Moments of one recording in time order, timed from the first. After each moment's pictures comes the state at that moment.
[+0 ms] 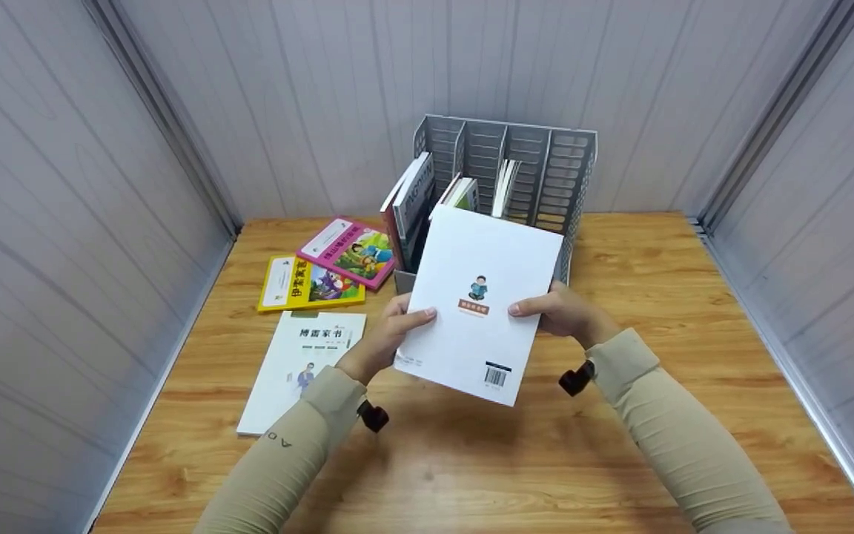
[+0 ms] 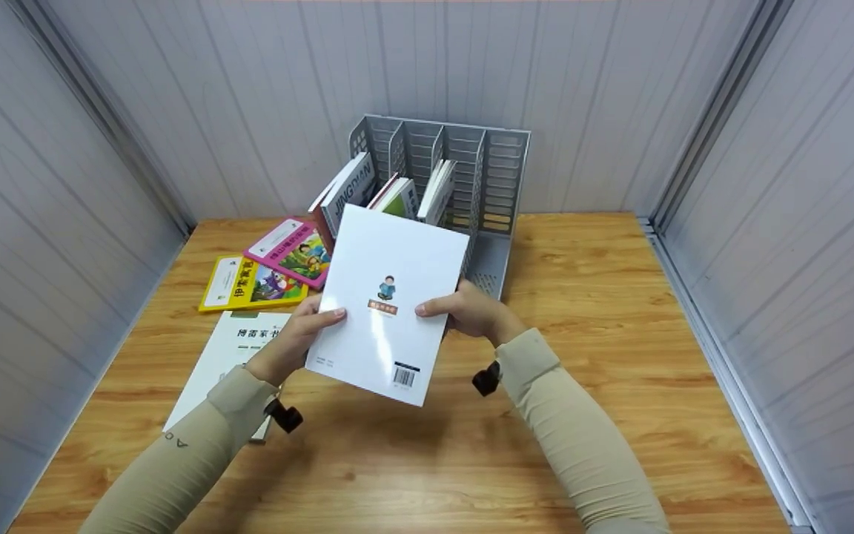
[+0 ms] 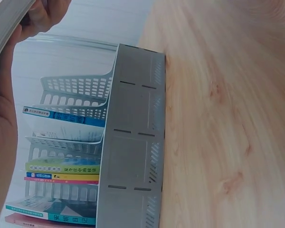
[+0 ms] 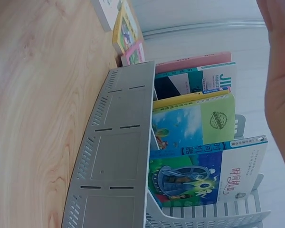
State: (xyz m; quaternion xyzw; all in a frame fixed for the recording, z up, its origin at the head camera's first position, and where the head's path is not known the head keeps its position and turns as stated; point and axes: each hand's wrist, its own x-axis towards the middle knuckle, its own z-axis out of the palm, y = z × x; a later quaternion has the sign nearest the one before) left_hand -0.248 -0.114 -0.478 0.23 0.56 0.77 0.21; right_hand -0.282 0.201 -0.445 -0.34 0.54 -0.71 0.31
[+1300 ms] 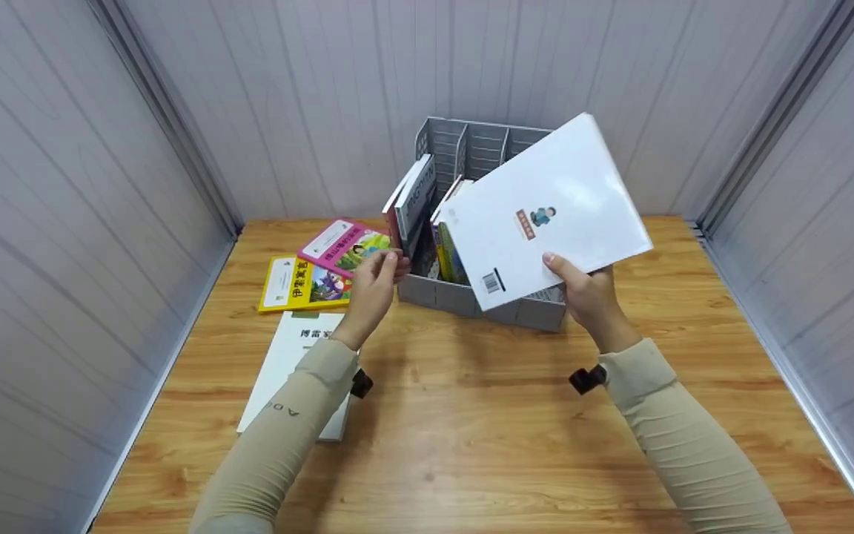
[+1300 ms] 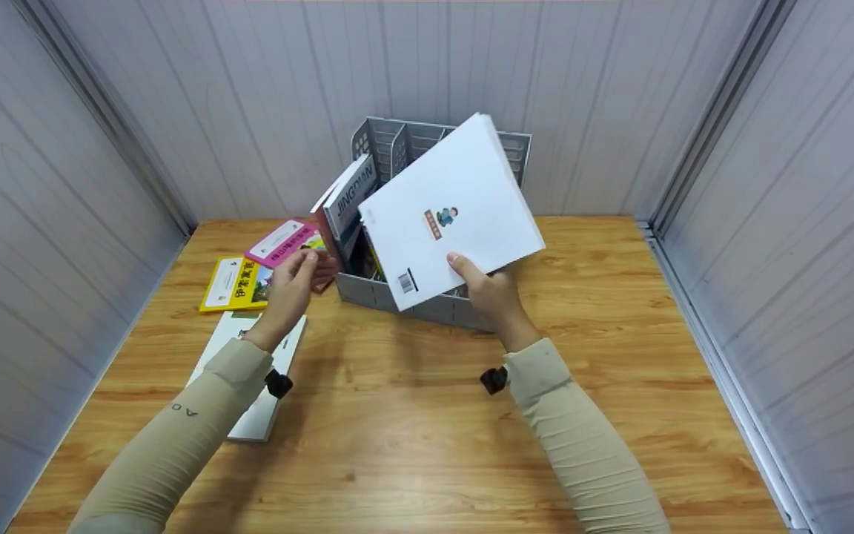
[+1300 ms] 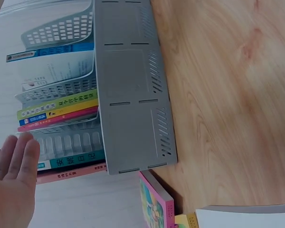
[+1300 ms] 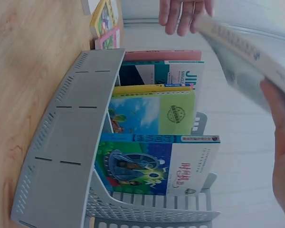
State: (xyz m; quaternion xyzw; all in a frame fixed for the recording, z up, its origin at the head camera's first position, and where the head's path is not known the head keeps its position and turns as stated) left_hand -0.302 -0.121 -0.473 0.09 0.73 0.67 -0.11; right_hand -0.257 0.199 -0.415 -0.17 0.56 -0.80 -0.11
